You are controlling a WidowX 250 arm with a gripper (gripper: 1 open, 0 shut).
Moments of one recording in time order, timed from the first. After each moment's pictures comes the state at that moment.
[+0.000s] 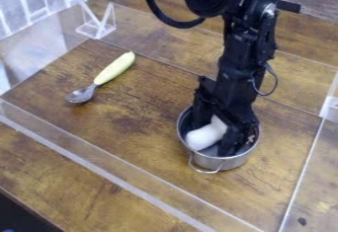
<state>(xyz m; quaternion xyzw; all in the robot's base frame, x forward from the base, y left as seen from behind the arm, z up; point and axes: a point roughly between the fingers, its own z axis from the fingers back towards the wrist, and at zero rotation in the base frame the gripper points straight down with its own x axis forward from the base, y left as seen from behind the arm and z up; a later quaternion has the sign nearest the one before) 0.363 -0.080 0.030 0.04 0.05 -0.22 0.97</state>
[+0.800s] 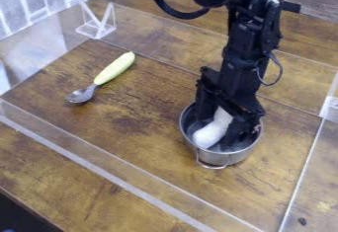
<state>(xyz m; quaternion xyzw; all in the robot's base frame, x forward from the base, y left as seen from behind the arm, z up) 0.370 -0.082 0.041 0.04 0.04 -0.20 0.98</state>
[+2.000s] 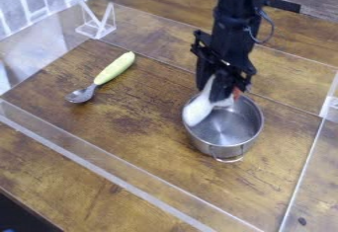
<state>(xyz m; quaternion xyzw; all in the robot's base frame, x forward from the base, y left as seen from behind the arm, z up) 0.385 -0.049 0.092 0.04 0.00 -0.21 0.98</state>
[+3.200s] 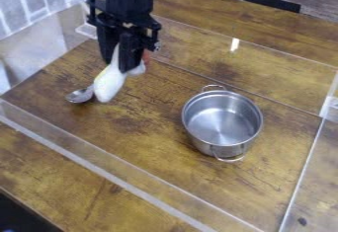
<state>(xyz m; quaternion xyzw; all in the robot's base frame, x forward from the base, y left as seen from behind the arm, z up) 0.332 0.039 0.118 0.03 0.01 -0.04 1.00</state>
